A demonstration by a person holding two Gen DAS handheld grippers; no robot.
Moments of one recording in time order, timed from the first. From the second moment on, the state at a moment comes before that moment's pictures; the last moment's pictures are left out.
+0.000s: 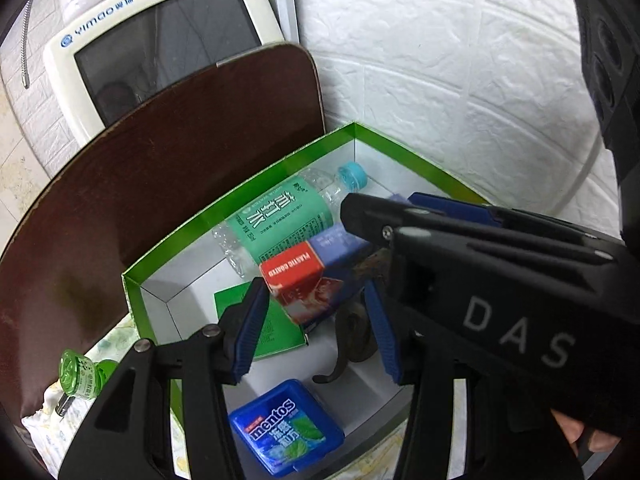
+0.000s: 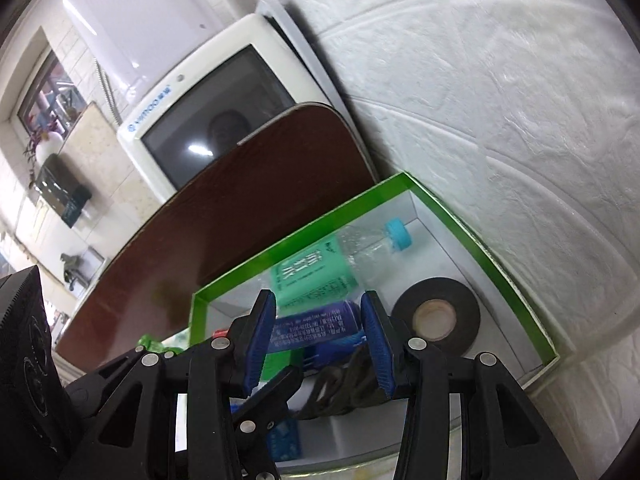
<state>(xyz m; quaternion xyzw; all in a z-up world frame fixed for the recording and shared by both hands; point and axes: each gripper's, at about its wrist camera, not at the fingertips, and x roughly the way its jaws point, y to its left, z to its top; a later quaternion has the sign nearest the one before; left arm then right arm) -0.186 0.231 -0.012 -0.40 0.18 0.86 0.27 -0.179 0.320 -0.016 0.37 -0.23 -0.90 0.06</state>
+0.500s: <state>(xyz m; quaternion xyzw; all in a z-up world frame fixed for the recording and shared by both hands) -0.177 0.141 0.016 -0.36 0.16 0.90 0.18 -0.169 0.302 -0.006 0.35 -0.20 -0.91 0.07</state>
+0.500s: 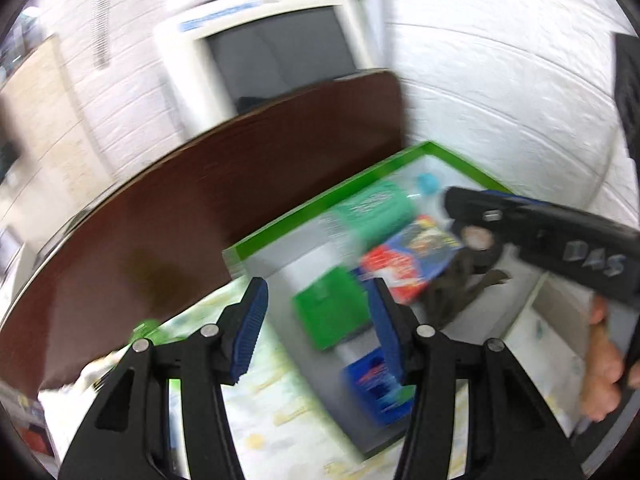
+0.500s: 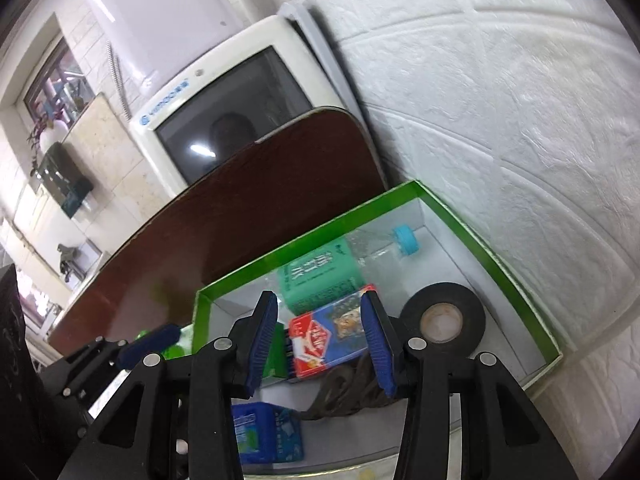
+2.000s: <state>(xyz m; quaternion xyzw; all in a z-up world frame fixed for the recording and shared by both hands) -0.249 -0.050 -0.080 -0.48 -0.15 0.84 0.20 -0.245 0.025 -0.058 0.47 0.03 -0.86 0.21</state>
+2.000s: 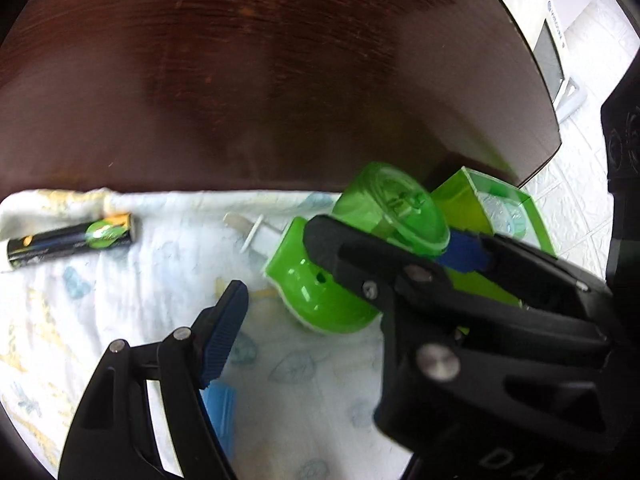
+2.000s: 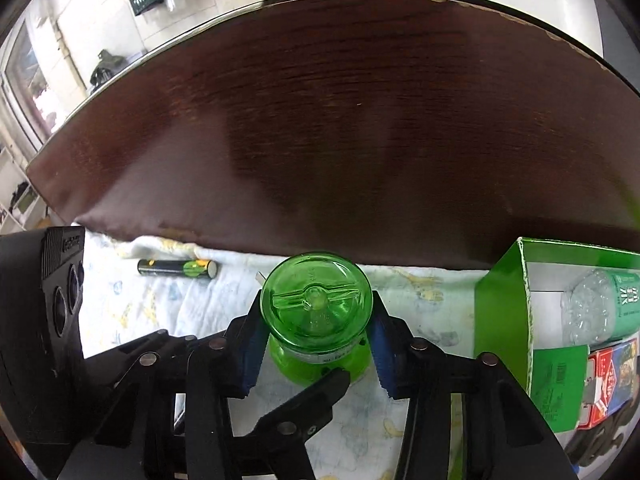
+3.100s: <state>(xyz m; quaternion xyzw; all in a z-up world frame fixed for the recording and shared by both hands) -0.202 0.143 0.030 -0.40 0.02 0.86 0.31 -0.182 0.233 0.032 0.37 -0.11 -0.91 0.15</state>
